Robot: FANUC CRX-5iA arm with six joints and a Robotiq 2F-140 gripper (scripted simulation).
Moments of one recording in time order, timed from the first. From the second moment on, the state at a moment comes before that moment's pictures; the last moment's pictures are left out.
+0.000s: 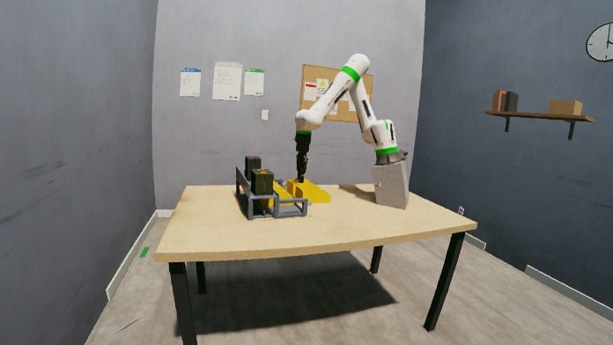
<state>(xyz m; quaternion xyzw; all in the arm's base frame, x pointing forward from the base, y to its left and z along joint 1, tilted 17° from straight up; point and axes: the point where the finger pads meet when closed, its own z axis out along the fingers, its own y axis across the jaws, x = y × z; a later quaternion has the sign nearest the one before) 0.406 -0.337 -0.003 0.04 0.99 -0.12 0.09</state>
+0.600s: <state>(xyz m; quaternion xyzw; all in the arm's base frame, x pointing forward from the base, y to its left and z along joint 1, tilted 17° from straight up) 0.405 -0.335 0.004 0.04 0.99 -0.12 0.09</state>
